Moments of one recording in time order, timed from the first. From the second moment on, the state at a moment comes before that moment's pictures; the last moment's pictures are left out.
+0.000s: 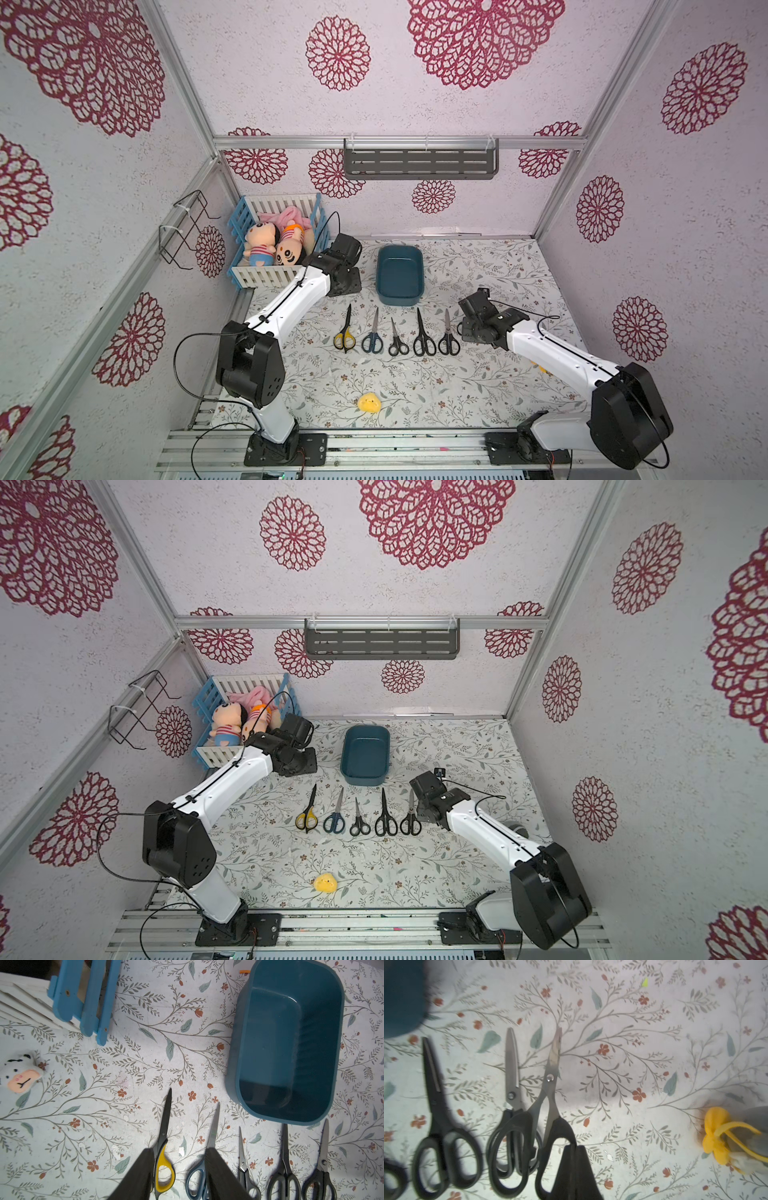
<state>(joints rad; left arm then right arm) -0.39 1.73 1.52 -0.89 -0.17 -0.52 0.49 1.34 0.85 -0.70 0.37 0.56</state>
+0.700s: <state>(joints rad) -0.39 1.69 1.46 -0.92 -0.17 -0.51 0.47 1.42 0.70 -0.56 0.38 0.51</state>
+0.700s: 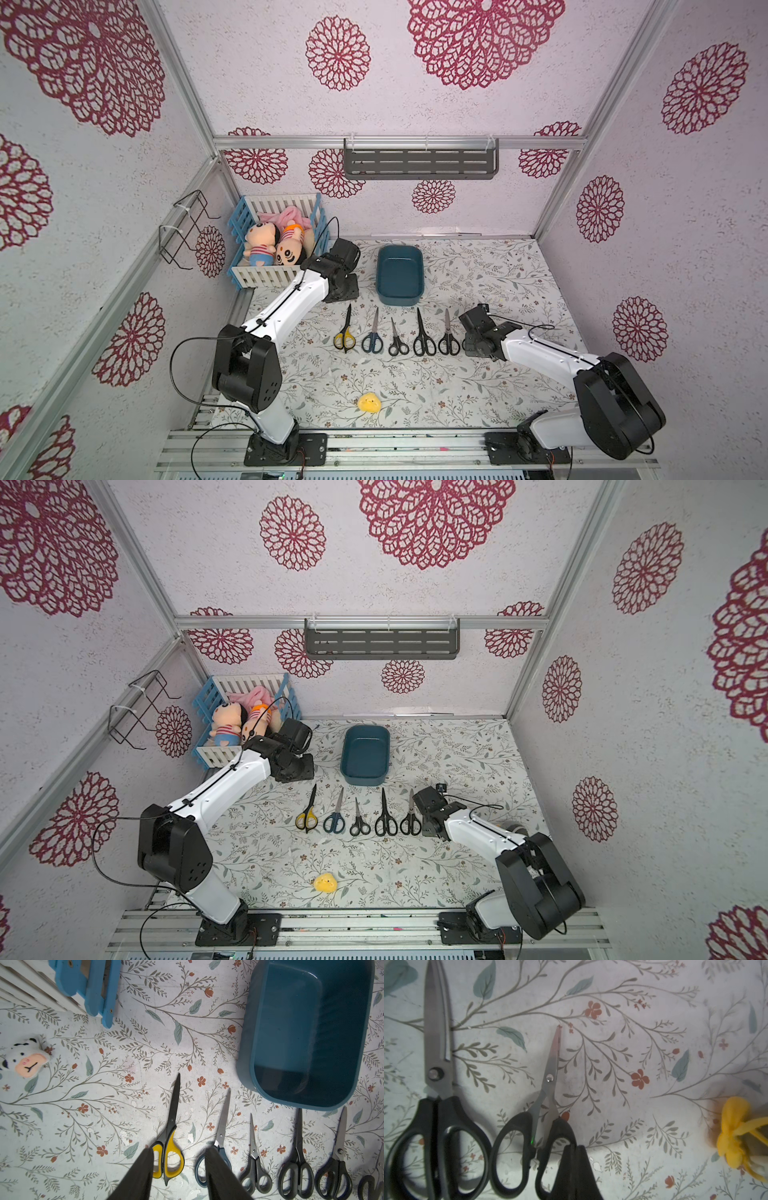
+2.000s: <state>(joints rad) -0.17 1.50 1.30 -0.78 -0.35 -0.46 0.22 1.23 0.70 -0.10 0.55 0.33</state>
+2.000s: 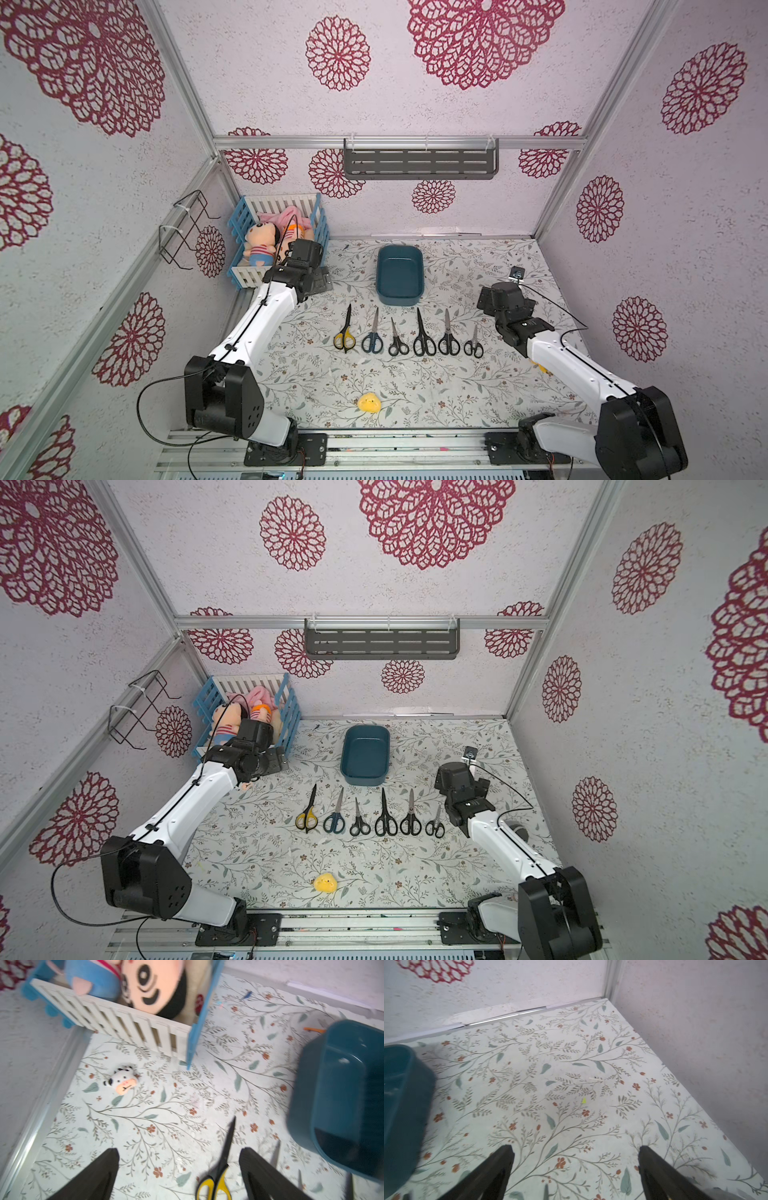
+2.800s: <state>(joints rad) 0.08 1.21 0.58 0.02 -0.27 -0.16 0.10 1.49 0.33 0.96 0.36 0.06</state>
